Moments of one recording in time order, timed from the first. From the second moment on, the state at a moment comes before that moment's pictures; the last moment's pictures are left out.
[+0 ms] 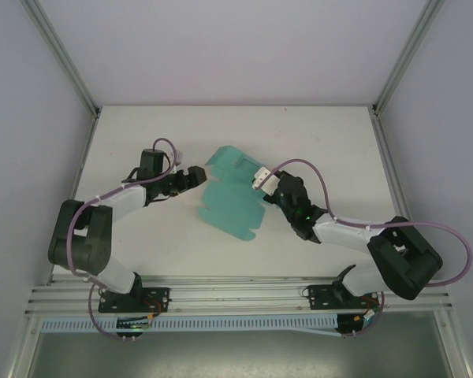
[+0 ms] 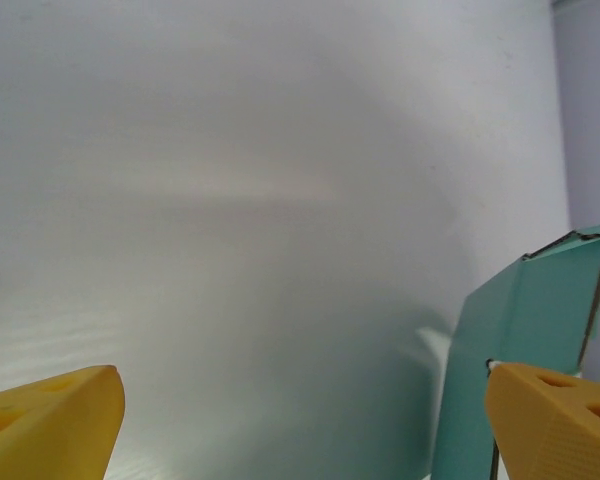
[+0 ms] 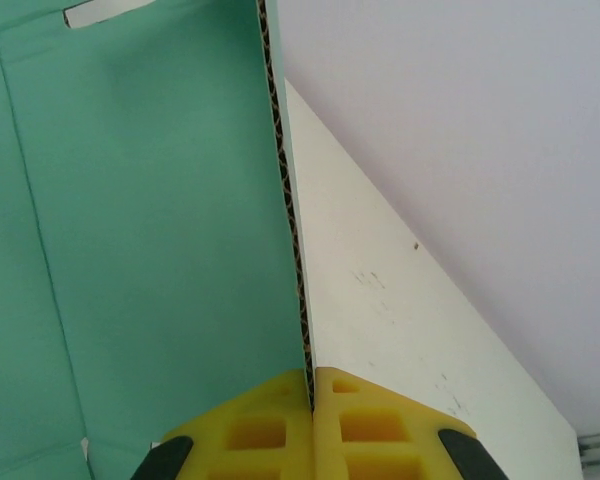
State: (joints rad) left arm -0.21 1.60 0.79 0.02 0.61 -0.58; right arm 0.73 1.37 0.53 0.51 0.37 -0.63
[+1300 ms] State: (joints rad) left arm -0.34 1.88 0.89 0.37 0.91 -0.67; right arm 0.72 1.40 0.53 0.49 0.35 -0.54
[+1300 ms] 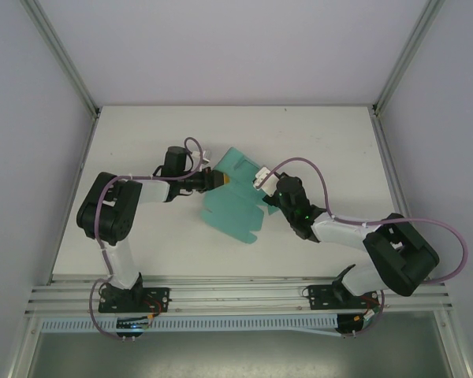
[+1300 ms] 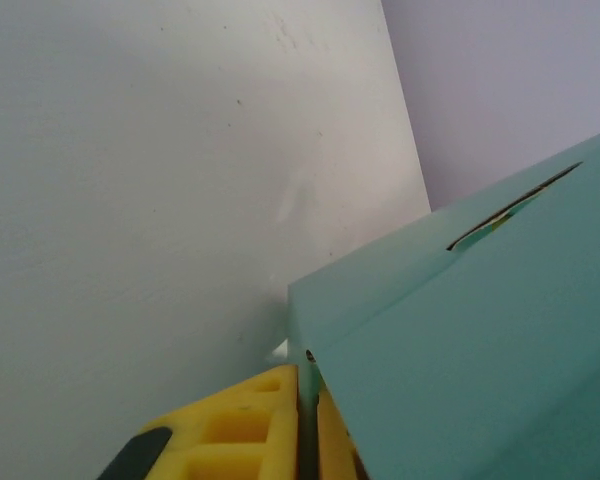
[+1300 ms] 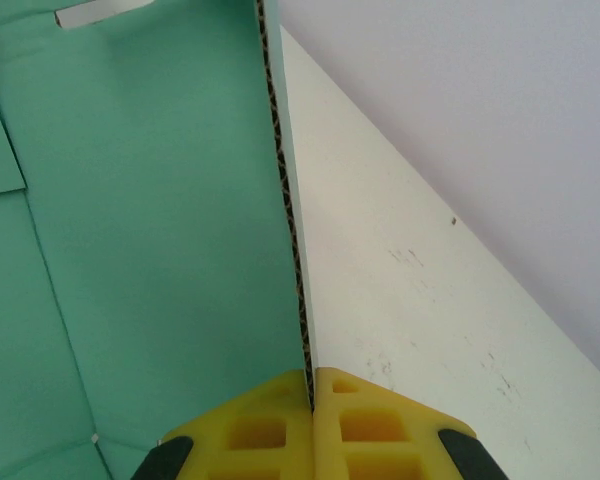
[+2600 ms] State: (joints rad) left arm -0.22 1.43 0.84 -0.10 0.47 -0.48; right arm 0.72 1.55 0.75 0.39 0.46 -1.01
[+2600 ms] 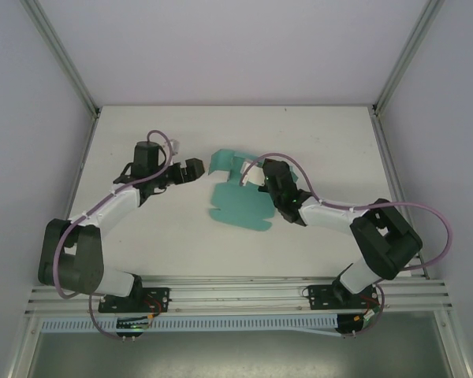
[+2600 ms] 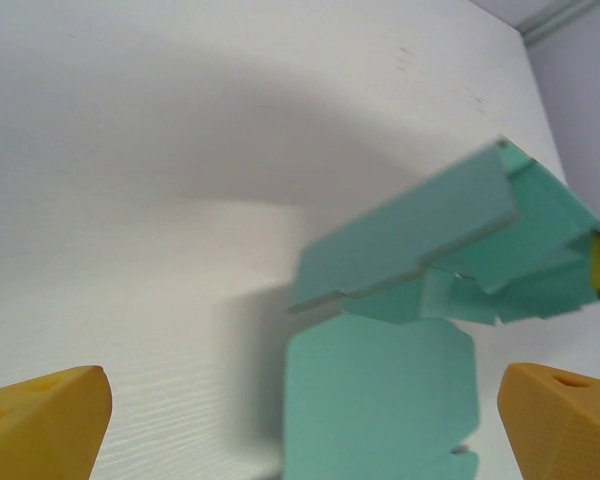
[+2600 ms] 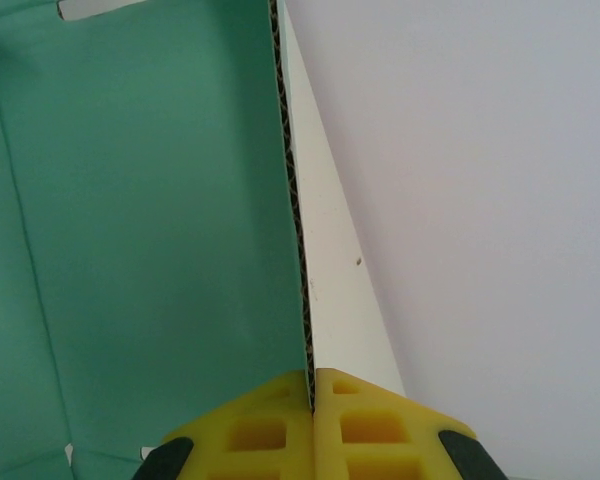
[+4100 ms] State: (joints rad) left arm -0.31 1.87 0.93 0.20 0.76 -0.33; right arm 0.82 1.71 0.68 0.68 0.61 -1.12
